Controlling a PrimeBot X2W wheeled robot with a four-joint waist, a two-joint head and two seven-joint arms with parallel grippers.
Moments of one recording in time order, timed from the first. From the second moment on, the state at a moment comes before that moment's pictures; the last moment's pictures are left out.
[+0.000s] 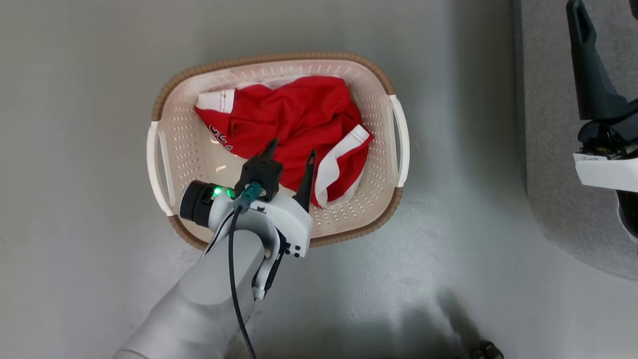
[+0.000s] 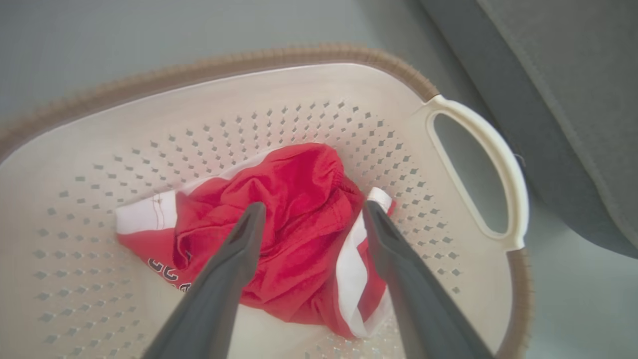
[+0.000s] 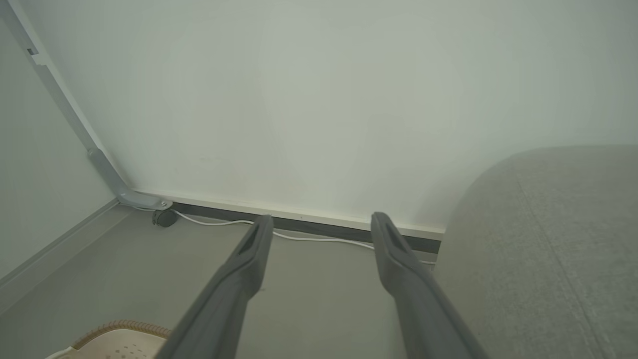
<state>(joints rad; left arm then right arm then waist) -0.73 0.04 -0.84 0.76 -0.60 0.22 -0.26 -0.60 -0.47 0.27 -0.04 0.53 0.13 -0.26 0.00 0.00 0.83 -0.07</state>
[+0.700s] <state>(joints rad) -1.04 0.05 -1.21 1.07 -0.78 0.19 -0.17 -0.67 -0.47 0.29 -0.12 0.55 0.13 -0.26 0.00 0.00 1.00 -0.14</state>
